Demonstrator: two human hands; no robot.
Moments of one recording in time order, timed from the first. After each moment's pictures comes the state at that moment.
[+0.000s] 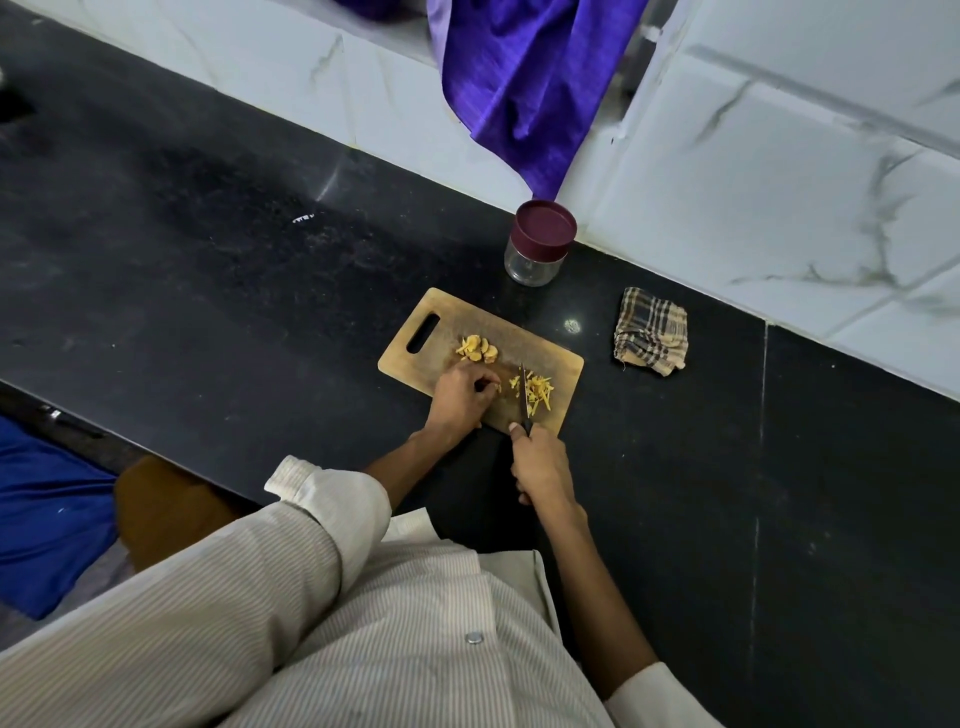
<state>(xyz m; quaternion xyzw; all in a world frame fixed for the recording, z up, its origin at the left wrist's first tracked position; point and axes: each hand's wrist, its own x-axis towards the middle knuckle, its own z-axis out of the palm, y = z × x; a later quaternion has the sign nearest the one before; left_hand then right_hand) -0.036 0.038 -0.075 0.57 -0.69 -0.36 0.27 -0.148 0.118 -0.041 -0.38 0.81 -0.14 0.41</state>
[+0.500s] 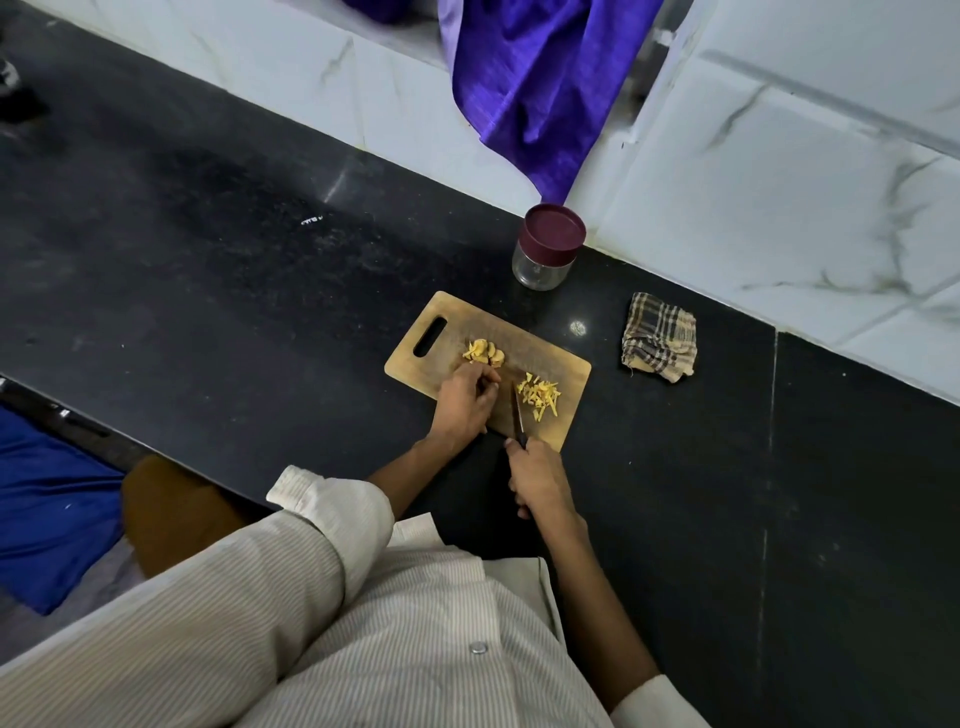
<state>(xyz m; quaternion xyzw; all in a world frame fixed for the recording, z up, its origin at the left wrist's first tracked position) -0.034 0.040 -0.074 0.57 -0.64 -0.41 0.31 -0.141 0.122 -0.042 -0.39 0.80 -0.11 0.44</state>
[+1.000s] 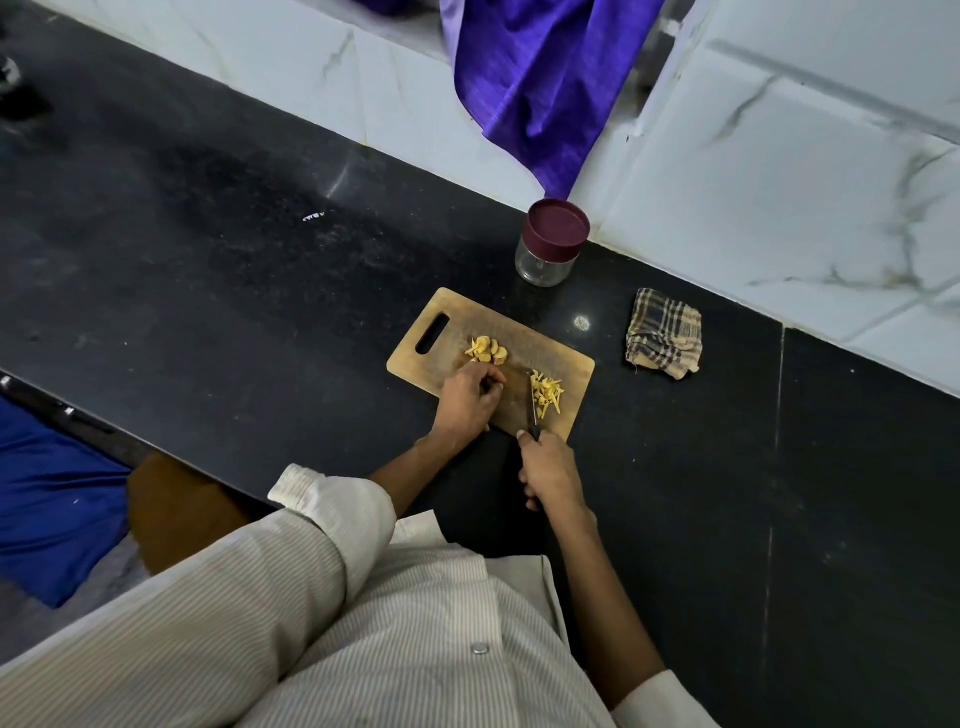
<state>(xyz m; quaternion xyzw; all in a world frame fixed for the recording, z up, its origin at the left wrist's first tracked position) -0.033 0.040 -0.072 0.57 -0.65 -0.41 0.30 -0.146 0.113 -0.034 -0.34 0.81 -0.11 0.45</state>
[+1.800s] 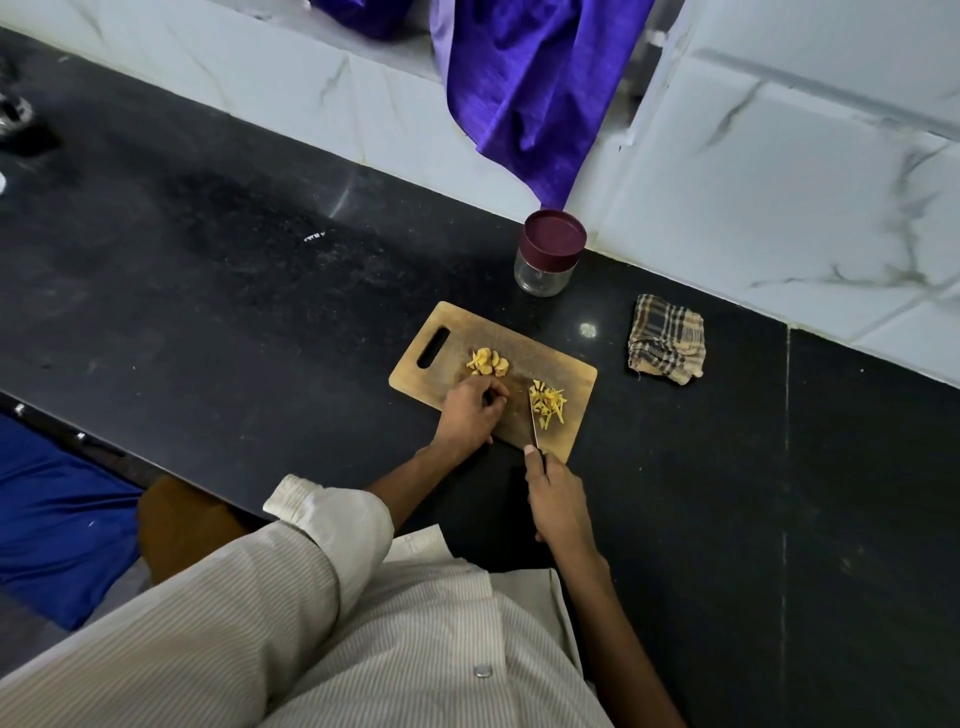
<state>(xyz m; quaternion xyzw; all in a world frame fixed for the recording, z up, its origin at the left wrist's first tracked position) -0.033 0.043 -0.059 0.57 -0.64 -0.44 0.25 -0.150 0.146 -0.045 -0.41 0.79 -0.17 0.41</state>
